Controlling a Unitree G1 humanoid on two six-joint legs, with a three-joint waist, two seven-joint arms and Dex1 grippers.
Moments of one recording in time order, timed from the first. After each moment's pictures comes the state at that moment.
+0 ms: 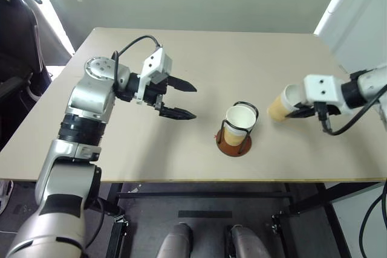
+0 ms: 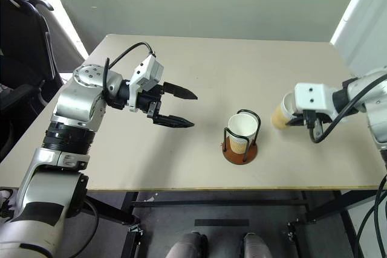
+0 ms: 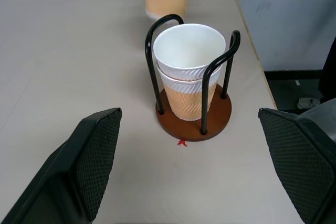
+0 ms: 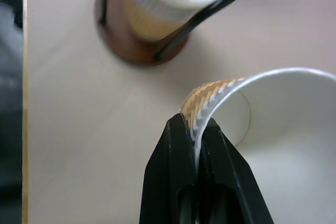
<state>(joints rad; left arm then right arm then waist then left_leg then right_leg) -1.02 0.67 -0.17 0.38 -0.27 0.35 -1.52 -0.85 -1.06 0.16 0.01 0.06 0.33 1.51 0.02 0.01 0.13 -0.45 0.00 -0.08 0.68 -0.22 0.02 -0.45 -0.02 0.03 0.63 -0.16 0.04</state>
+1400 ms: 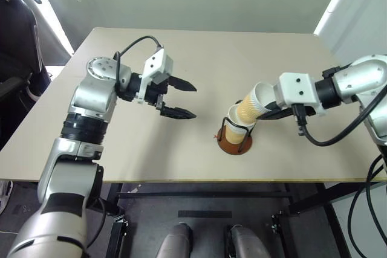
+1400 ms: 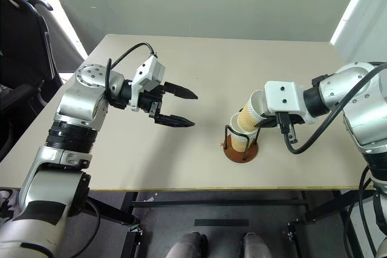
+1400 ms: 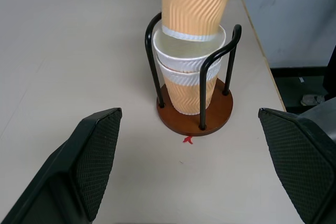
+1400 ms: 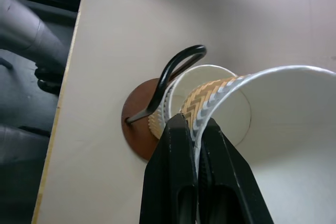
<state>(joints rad) -1.04 0.65 -0.17 0.42 -0.25 0.31 -1.53 -0.88 -0.99 0.25 -0.21 0.17 0.47 1.45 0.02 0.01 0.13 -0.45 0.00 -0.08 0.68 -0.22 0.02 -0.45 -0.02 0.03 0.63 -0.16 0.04</state>
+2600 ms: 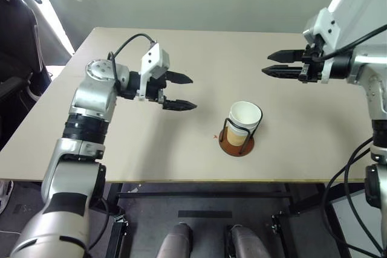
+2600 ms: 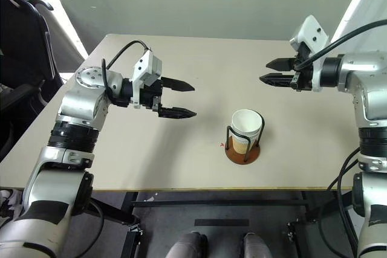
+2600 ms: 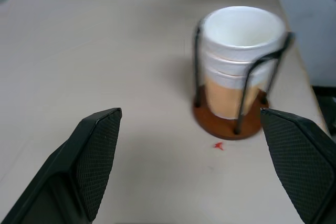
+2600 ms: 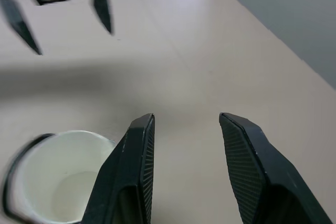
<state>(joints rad) -1.04 0.62 -0.12 0.49 -0.23 0.31 -1.37 -0.99 -0.80 0.02 0.17 0.27 0.61 1.13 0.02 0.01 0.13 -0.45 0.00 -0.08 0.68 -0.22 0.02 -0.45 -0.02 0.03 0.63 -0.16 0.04</state>
